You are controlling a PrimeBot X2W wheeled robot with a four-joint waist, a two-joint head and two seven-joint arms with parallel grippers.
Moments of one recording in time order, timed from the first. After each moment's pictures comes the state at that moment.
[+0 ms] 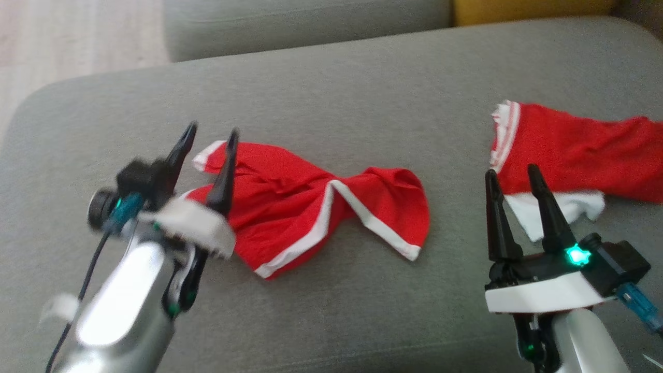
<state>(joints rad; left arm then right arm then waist) -0.46 0.29 -0.56 0.34 -0.49 0.12 -0.24 -0.04 -0.05 0.15 0.03 0.26 0.13 -0.25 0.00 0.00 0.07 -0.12</state>
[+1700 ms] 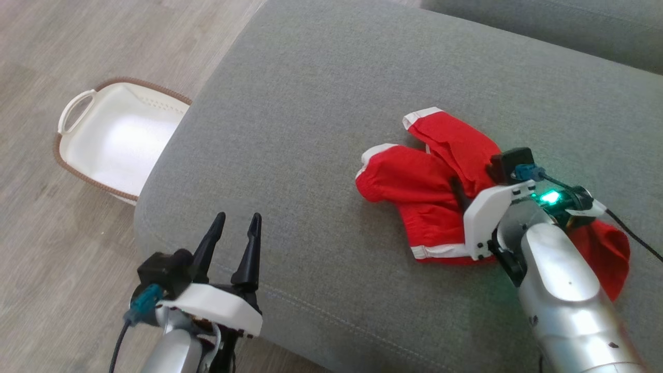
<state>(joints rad) -0.09 0.07 -0.33 0.26 -0.38 -0.03 -0.25 -0.53 -0.05 0.12 0.76 -0.08 0.13 0.20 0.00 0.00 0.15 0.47</state>
